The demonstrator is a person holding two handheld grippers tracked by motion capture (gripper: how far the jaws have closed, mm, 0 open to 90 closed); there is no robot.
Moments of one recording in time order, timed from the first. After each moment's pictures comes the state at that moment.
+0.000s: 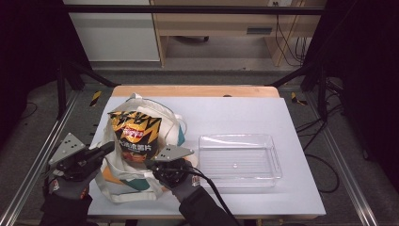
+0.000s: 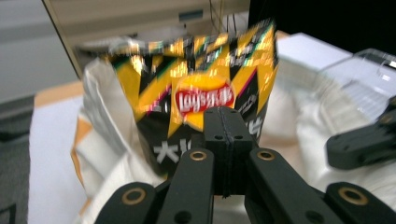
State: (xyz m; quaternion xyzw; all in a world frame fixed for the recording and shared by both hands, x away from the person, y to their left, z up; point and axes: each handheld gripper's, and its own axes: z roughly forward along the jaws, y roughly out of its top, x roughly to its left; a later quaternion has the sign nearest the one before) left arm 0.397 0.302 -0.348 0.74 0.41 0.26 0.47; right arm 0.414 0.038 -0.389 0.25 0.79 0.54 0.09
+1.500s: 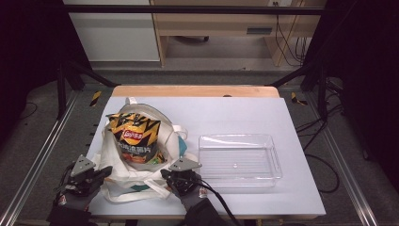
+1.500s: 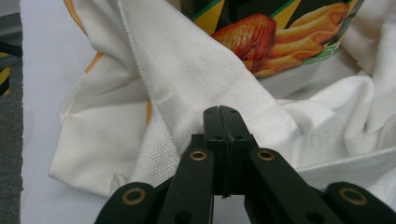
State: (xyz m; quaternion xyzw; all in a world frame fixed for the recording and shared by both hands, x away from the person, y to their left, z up) left arm 0.399 0.331 -0.442 0.77 0.47 0.23 0.36; right arm 0.415 0.020 -0.465 0.34 0.79 0.50 0.11
